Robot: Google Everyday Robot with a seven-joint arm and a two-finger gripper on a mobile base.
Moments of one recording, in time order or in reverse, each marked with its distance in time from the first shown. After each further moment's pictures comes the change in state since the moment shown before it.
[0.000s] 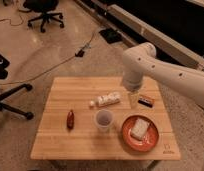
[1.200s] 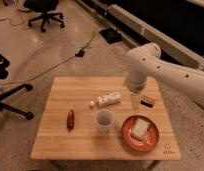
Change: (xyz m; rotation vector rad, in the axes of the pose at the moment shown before) arm -0.019 -0.025 -0.010 -0.014 0.023 0.070
